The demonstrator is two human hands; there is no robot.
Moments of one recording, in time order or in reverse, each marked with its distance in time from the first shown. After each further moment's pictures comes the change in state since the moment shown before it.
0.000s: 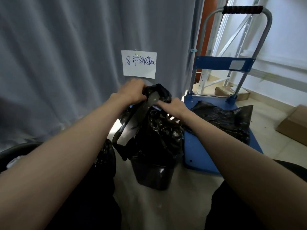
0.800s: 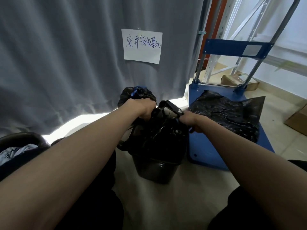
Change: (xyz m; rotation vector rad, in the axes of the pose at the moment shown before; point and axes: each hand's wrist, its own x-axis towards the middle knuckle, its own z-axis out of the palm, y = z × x) left_hand 0.008 -0.009 0.092 0.226 -0.551 0.119; right_hand 0.032 0.077 0.025 -0.117 -0.279 0.278
